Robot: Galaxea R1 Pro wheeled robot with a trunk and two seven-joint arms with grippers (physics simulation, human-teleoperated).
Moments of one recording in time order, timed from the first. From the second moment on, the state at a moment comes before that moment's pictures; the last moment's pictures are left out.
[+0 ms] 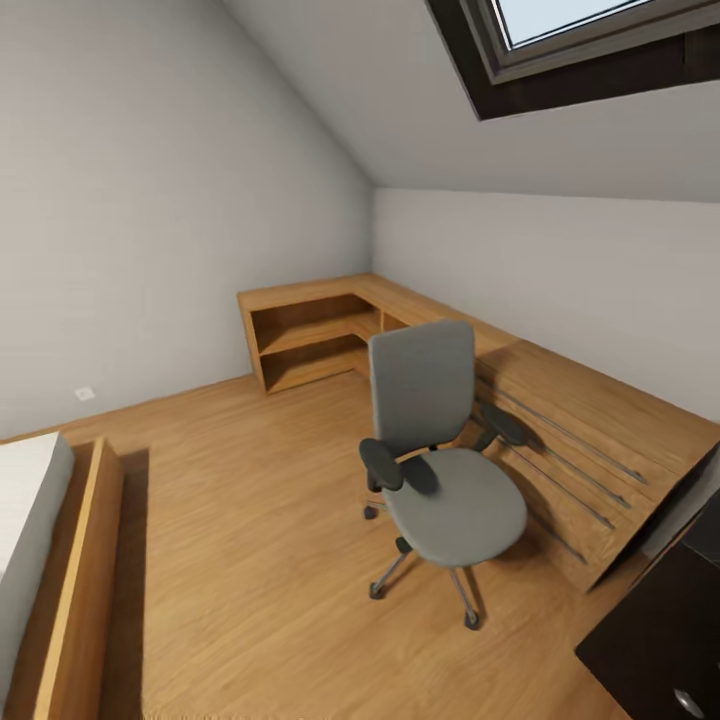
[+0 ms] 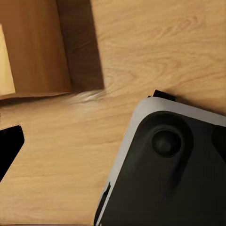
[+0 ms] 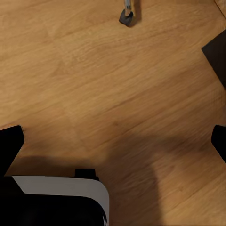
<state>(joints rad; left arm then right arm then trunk) -0.05 0.01 -0.41 -0.07 0.70 -0.40 0.22 -0.09 0.02 0.67 0.00 -0.49 -0.71 -0.28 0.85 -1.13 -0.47</state>
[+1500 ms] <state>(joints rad) -0.22 0.00 -0.42 -0.39 0.70 0.10 0.26 -0.33 -0.02 0.66 -0.08 -0.49 -0.53 -0.30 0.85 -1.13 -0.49</state>
